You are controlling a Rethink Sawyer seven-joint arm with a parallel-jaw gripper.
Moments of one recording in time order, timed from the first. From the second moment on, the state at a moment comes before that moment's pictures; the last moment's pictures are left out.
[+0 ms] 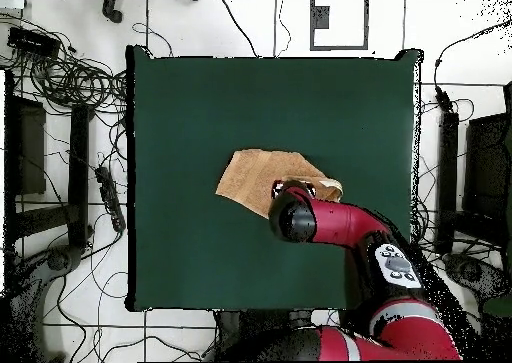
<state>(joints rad) -0.33 -0.45 0.02 1.70 -0.24 0.10 1.74</state>
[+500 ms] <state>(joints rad) -0.33 -0.45 0.02 1.69 -0.24 0.10 1.74</state>
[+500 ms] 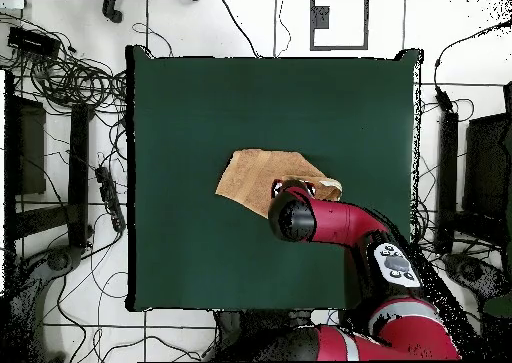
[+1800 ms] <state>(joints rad) -0.50 -0.84 0.15 1.95 -0.25 0.14 1.74</state>
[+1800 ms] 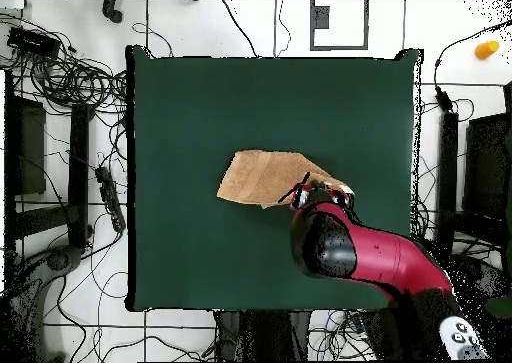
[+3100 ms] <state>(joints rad) -0.15 -0.61 -0.20 2.40 -0.35 -0.57 1.74</state>
